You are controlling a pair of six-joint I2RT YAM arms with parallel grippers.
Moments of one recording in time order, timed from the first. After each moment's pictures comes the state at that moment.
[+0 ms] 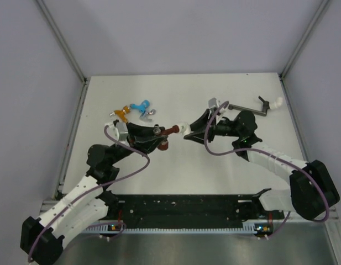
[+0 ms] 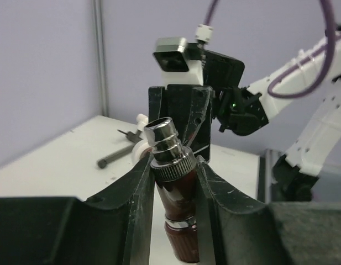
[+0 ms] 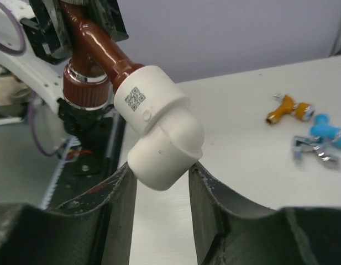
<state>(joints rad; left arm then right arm) -0.56 0.73 0.45 0.77 0.57 -0.38 0.51 1.26 0.67 0.82 -0.98 0.25</state>
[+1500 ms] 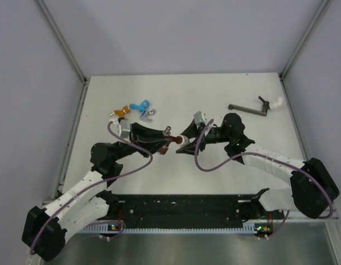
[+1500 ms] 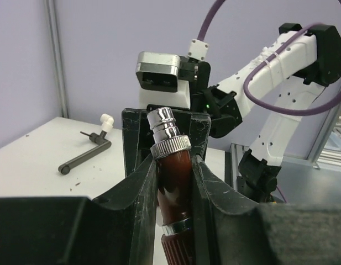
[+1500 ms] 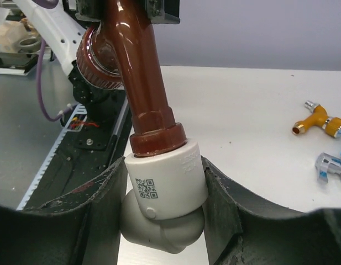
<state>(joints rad) -0.55 0.84 0.45 0.94 0.71 -0.51 0.65 1.30 0.69 0.67 -1.01 0.05</state>
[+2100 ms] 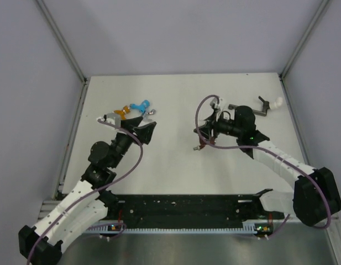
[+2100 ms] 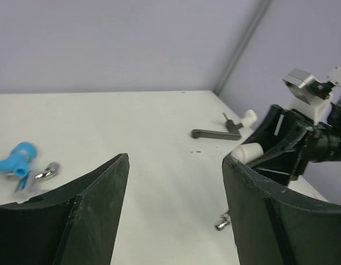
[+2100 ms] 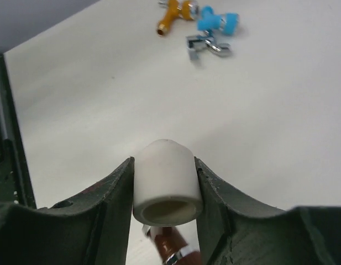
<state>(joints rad) -0.56 0.65 0.49 0.41 0.06 -0.37 0.45 1.22 0.72 0.27 -0.68 0.01</state>
